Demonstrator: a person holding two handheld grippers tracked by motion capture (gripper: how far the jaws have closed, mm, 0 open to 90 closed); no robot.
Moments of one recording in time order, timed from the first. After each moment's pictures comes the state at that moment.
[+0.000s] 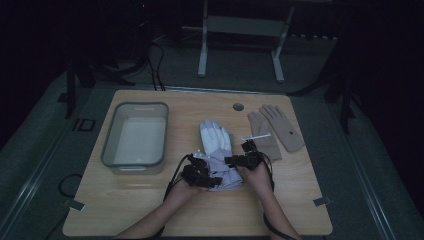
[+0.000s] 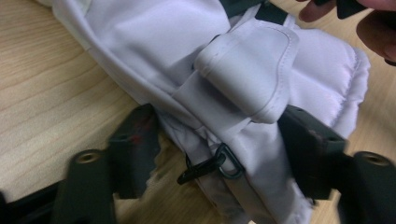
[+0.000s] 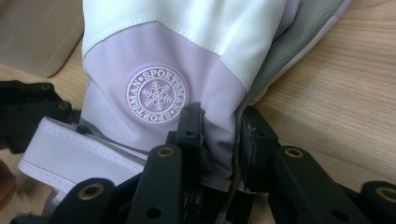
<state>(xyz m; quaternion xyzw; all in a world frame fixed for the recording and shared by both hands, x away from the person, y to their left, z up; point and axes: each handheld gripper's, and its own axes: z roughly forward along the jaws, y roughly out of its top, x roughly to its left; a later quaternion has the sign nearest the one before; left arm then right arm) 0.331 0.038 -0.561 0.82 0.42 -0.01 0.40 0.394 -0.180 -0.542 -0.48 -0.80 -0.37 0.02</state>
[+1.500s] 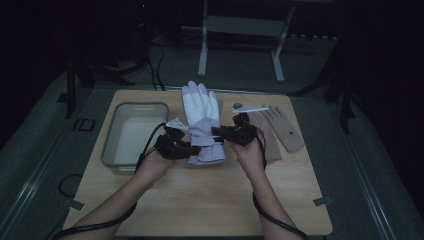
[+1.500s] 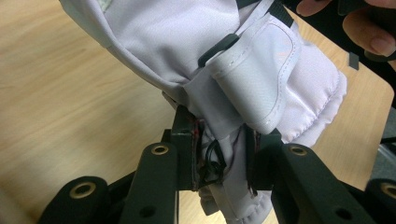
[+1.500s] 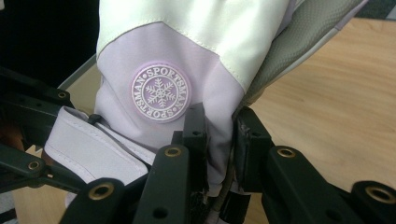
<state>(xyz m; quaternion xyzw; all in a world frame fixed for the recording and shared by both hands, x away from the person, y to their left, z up) 0.343 0.110 -0.440 0.83 0.37 0.05 0.41 0.392 -0.129 -0.425 -0.40 -0.79 -0.47 -0.05</state>
